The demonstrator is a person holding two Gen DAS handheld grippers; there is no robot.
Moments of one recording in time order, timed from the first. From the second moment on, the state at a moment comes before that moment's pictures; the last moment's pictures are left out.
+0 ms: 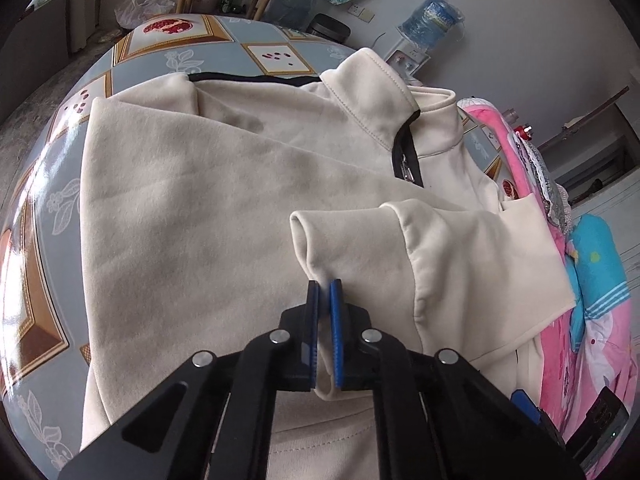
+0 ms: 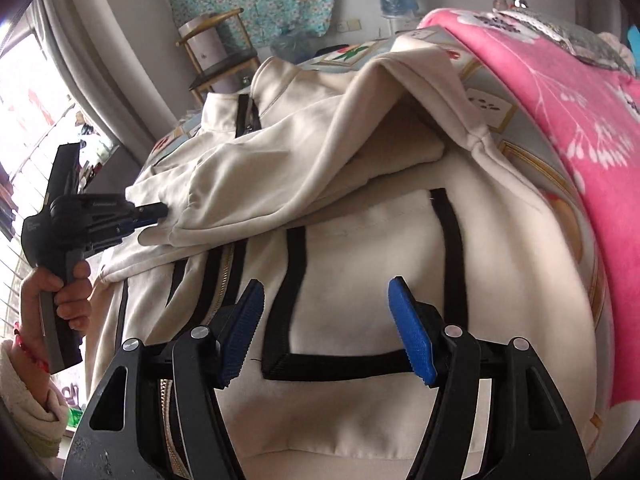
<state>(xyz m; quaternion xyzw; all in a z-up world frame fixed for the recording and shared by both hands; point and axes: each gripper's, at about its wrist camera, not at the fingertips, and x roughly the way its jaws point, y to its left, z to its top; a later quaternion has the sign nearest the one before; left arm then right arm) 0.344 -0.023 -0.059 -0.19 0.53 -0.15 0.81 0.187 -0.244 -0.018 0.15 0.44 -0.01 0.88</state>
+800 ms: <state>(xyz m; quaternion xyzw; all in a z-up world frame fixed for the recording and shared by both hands) 0.303 0.057 -0.033 -0.13 0.50 -0.07 0.85 0.182 -0.332 -0.007 0.21 0.44 -0.06 0.87</state>
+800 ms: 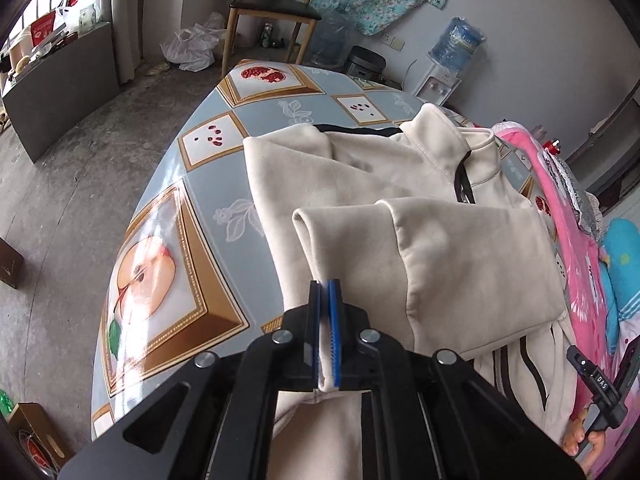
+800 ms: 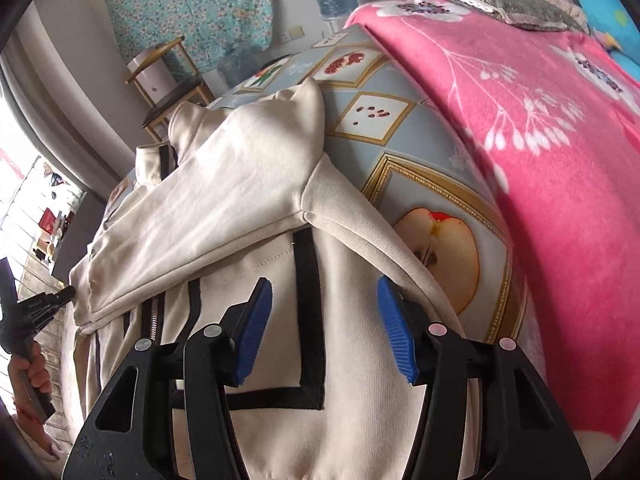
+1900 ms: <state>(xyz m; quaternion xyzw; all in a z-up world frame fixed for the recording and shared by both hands) 0.316 0.007 -0.053 -0.01 0.50 -0.09 0.86 0.413 -0.399 -0.030 0.30 0.51 -0.01 0.80</state>
